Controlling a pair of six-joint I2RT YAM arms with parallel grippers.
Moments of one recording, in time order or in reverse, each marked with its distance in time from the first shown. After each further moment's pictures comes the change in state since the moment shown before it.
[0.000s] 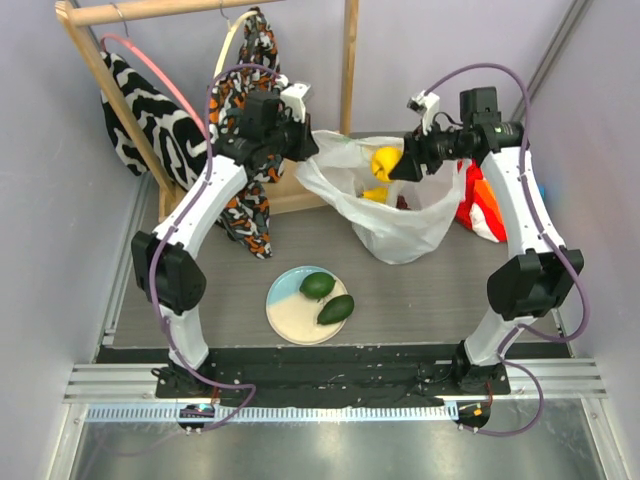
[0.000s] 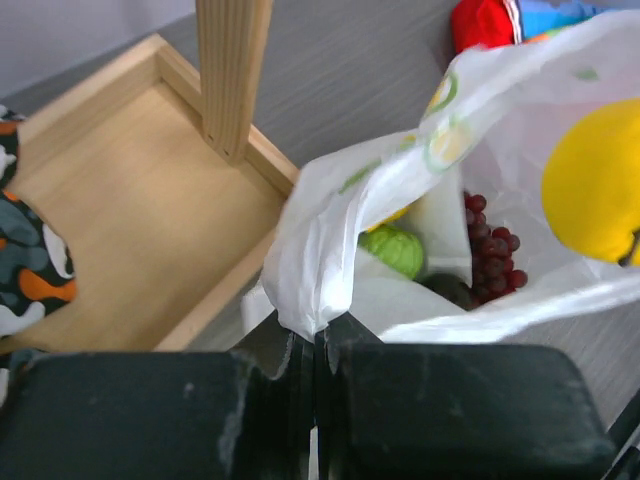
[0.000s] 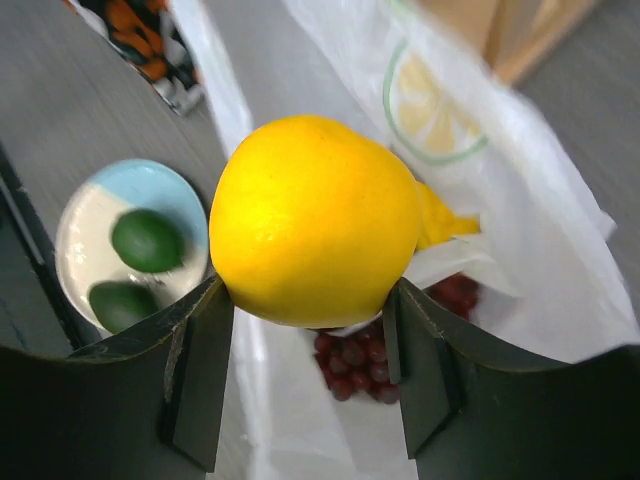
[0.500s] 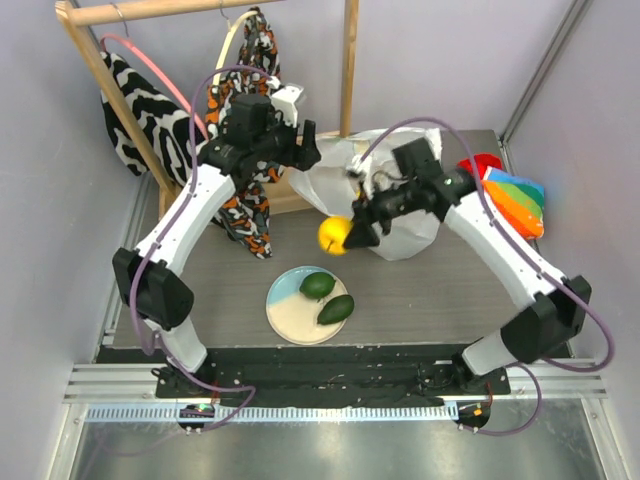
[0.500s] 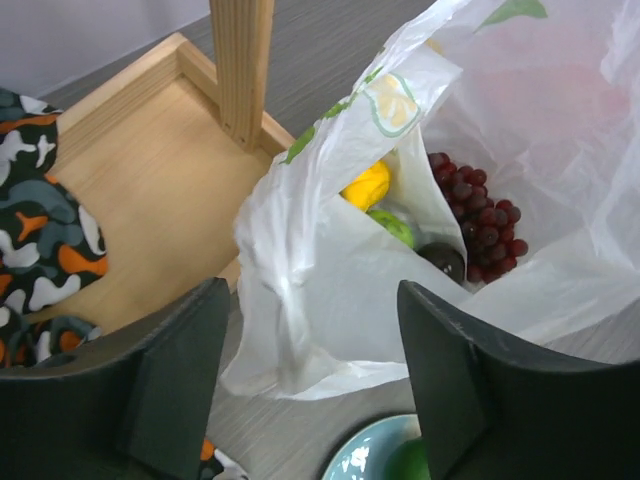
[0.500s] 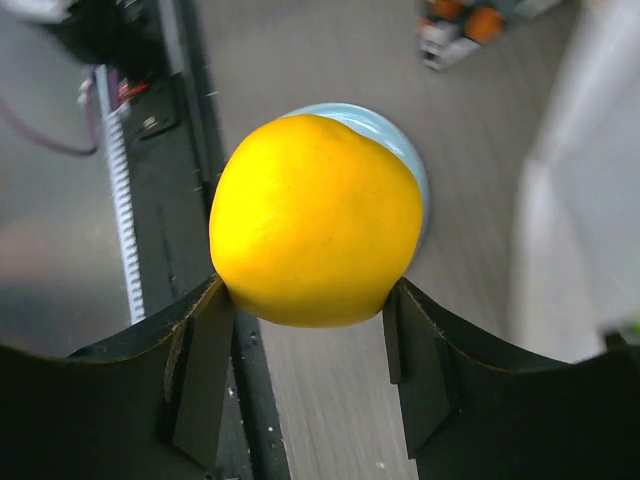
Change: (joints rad) left arm -0.001 -0.113 -0.069 -0.021 -0.032 0.053; right arm 0.282 -0.194 -0.343 0.080 -0.084 0.088
